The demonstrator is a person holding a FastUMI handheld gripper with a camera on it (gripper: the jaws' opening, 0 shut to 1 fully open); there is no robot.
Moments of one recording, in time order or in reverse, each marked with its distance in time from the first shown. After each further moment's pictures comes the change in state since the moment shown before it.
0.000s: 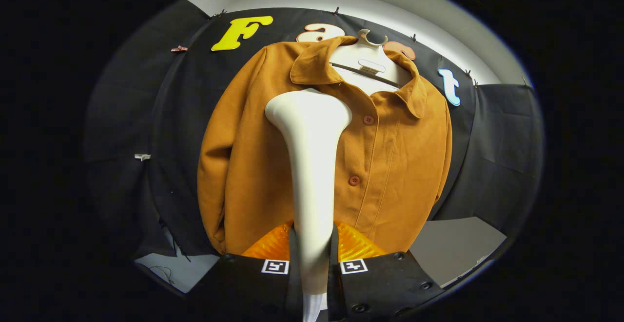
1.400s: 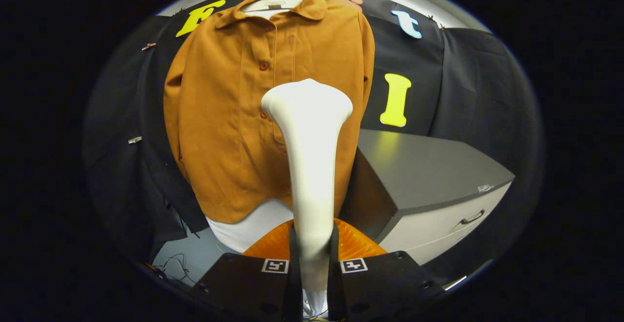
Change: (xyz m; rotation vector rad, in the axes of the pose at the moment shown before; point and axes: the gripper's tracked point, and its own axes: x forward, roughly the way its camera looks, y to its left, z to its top) arm -0.094 -0.112 -0.148 0.158 0.263 -0.032
